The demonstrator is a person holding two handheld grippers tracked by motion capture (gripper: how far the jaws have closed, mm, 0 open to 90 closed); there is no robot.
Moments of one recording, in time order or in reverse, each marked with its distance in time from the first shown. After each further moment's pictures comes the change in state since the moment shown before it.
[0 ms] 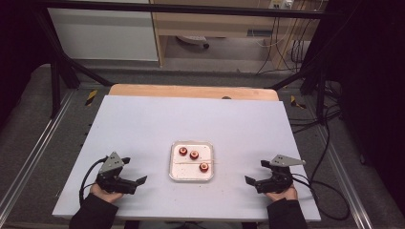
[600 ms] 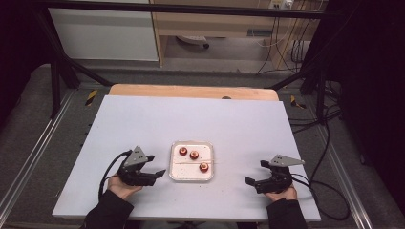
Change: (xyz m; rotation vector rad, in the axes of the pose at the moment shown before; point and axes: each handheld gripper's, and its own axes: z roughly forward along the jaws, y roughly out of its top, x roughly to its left) left arm -0.031 0.041 0.036 0.052 -0.052 0.084; right arm 0.000 0.000 0.001 0.007 0.003 0.000
